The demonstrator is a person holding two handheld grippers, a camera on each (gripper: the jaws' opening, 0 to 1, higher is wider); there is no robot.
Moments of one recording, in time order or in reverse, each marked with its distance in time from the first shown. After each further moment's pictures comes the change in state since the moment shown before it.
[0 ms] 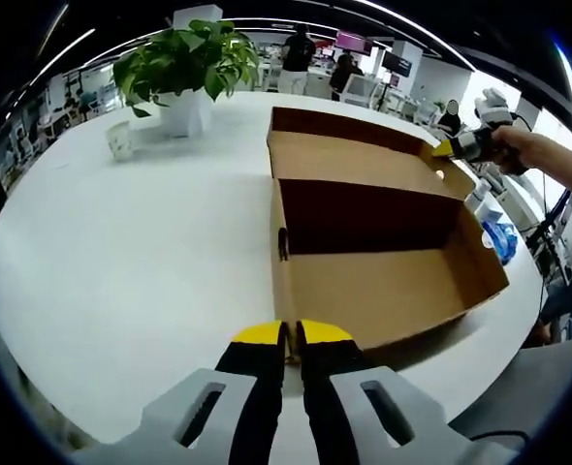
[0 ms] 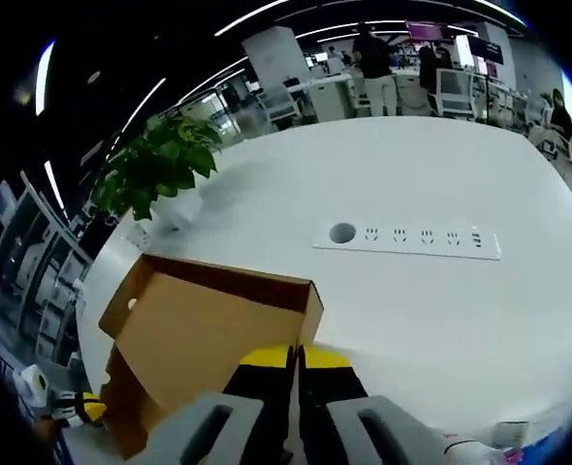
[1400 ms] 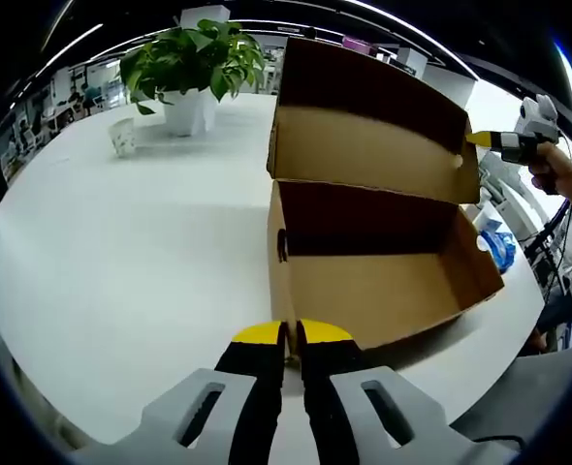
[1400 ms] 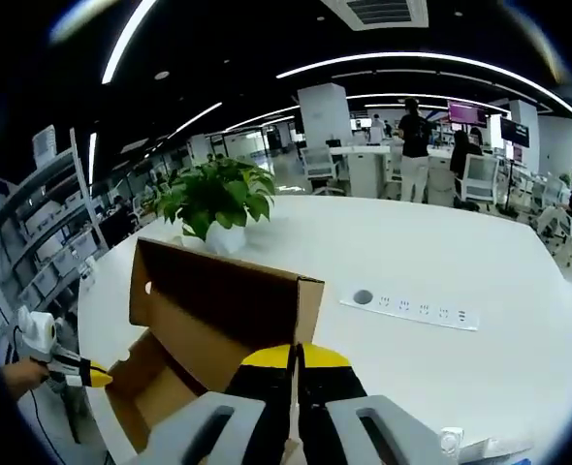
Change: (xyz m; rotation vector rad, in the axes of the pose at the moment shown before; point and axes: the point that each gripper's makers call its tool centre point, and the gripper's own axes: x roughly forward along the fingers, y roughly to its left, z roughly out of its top) left arm -0.002 -0.004 -0.002 -0.034 -0.020 -0.006; right arm -0.080 0.049 0.008 -0.267 -0.256 0.027
